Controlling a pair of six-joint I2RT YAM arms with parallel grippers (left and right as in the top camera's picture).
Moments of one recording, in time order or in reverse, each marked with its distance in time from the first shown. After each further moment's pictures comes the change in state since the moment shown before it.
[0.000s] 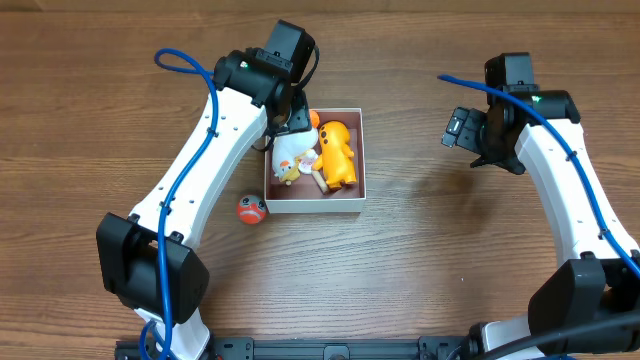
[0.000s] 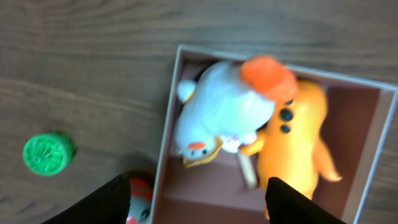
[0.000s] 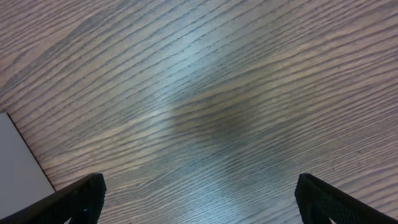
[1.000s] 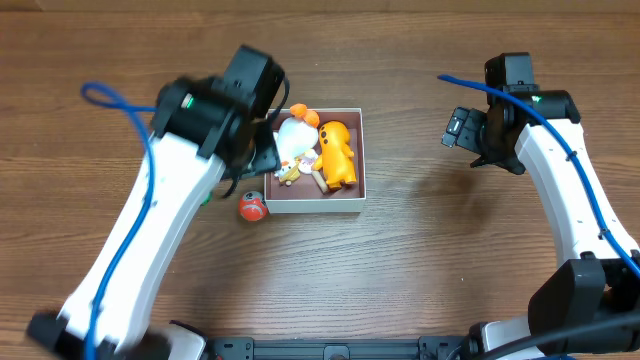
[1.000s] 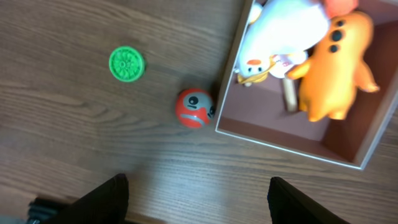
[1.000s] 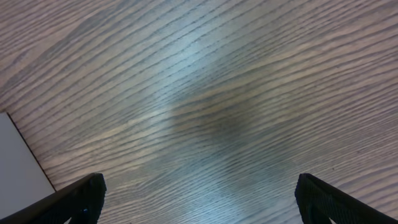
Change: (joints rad) left arm -0.017 -0.310 -0.046 -0.333 -0.023 -0.095; right arm 0.000 0.000 0.000 0.000 0.000 0.000
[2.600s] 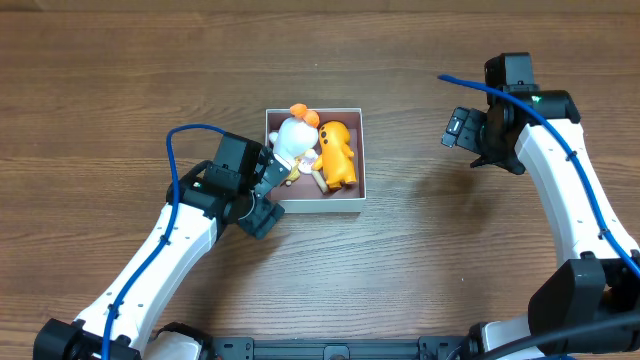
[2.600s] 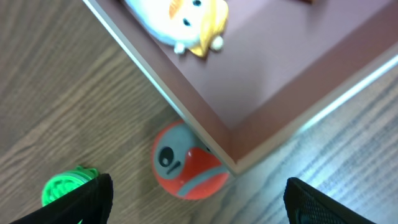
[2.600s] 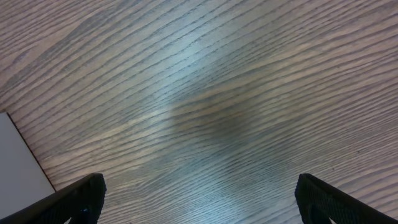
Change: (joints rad) left arm 0.096 -0.196 -0.858 0.809 0.175 1.077; right arm 0.000 0.000 0.000 -0.001 0.000 0.000
